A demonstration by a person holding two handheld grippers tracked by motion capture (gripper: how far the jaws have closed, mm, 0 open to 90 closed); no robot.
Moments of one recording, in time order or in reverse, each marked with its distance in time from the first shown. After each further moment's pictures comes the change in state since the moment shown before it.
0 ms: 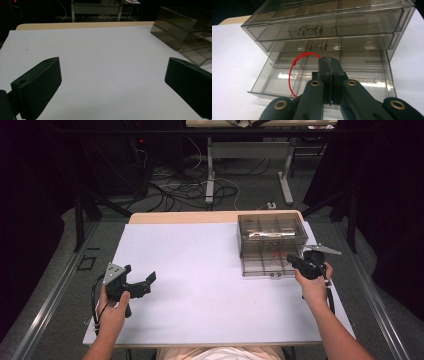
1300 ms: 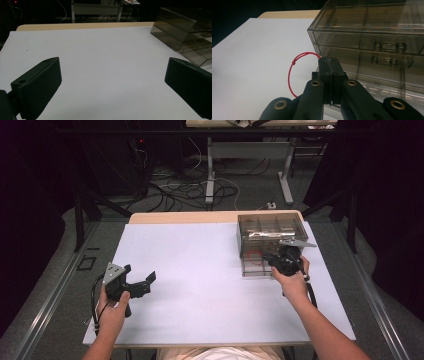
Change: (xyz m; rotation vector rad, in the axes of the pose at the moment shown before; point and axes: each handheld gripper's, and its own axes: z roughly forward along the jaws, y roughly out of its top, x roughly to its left) left arm 0.000 0.001 -0.001 -0.001 0.000 -0.001; right arm 0.071 0.013 0.008 0.024 0.165 -0.088
